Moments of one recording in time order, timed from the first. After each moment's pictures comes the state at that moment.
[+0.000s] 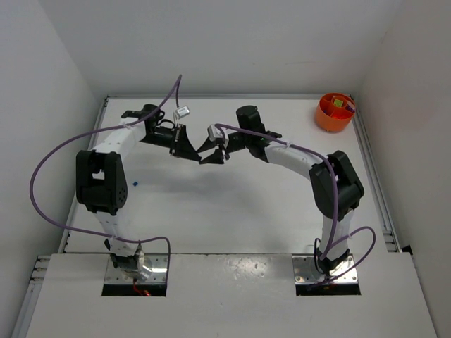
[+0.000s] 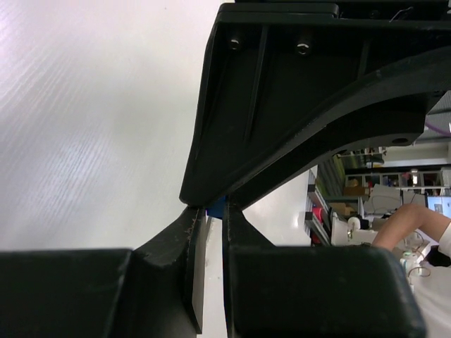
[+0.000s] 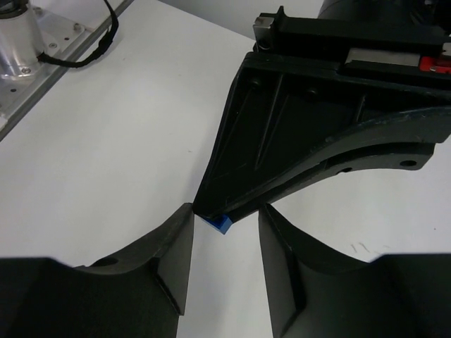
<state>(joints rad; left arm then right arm) -0.09 1.84 1.47 -1.00 1.28 0.31 0.59 1.91 1.32 0.14 -1.13 -0.71</state>
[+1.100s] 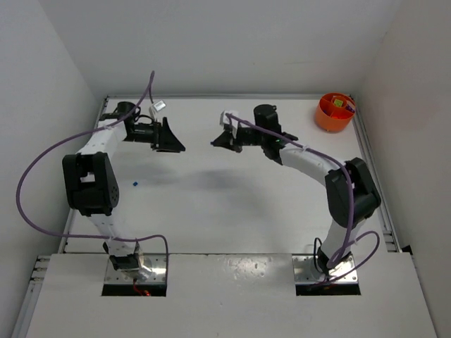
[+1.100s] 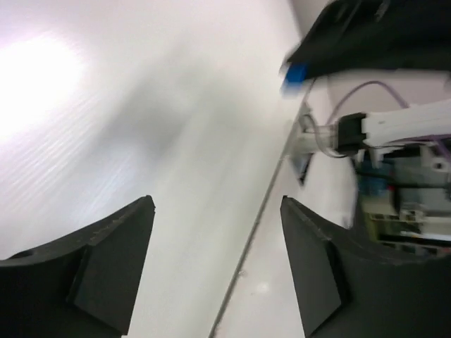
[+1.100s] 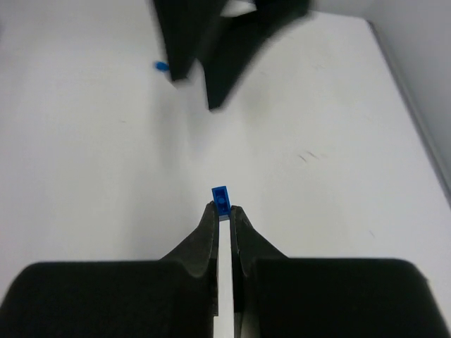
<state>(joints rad) 0.06 1.83 1.44 -0.87 1.23 0.23 0.55 1.80 1.20 0.24 -0.84 -0.51</state>
